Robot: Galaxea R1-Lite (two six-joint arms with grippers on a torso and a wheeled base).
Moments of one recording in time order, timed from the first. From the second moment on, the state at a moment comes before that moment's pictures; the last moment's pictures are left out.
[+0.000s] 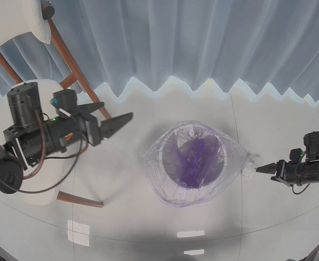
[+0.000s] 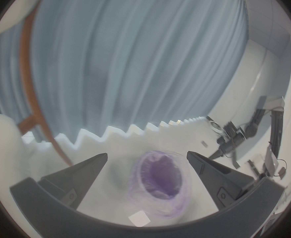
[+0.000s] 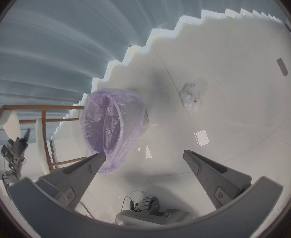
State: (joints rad) left arm -0.38 1.61 -0.77 -0.79 -0.33 -0.01; right arm -0.03 1.70 -0.57 -0.33 0.43 0.37
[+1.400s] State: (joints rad) left arm -0.15 1.34 -0.52 -0.79 -0.32 -0.02; right arm 0.14 2.43 -1.10 -0.53 0.13 0.32
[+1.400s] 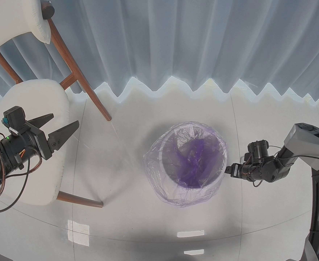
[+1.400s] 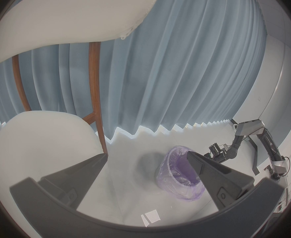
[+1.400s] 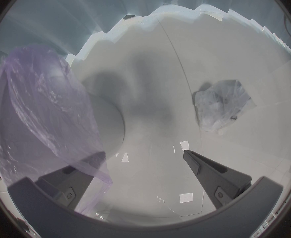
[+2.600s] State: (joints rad) left arm -0.02 1.22 -0.47 -0.78 -0.33 -0.01; right arm 0.30 2.17 -0.99 -0.54 0.11 0.32
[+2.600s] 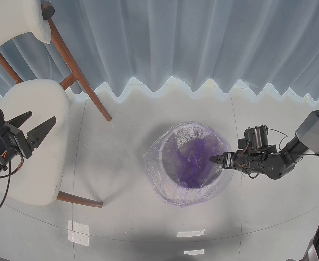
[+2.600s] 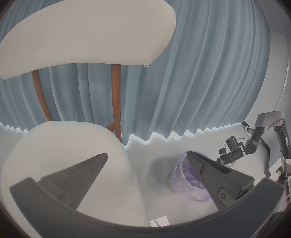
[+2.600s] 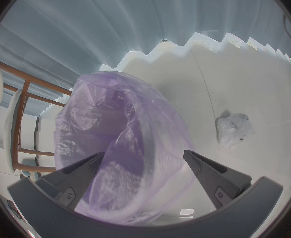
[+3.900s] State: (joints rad) left arm -0.19 1.25 -0.46 -0.78 -0.40 -0.02; right arm 0.31 2.04 -0.84 -0.59 0.15 0.29
